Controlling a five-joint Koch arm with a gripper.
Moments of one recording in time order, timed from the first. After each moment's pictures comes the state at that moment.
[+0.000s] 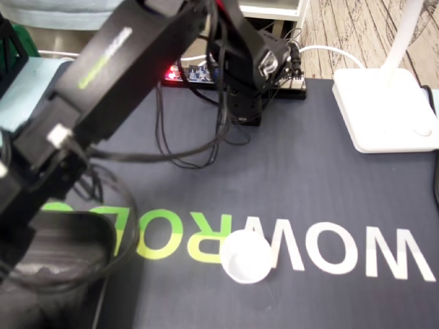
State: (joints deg) arm 36.9 63.5 80.4 2.9 37.7
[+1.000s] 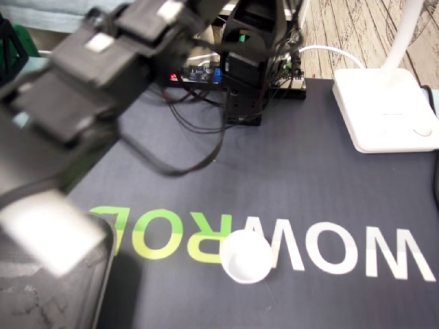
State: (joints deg) arm 26.3 102.6 115.6 -4.6 -31.5
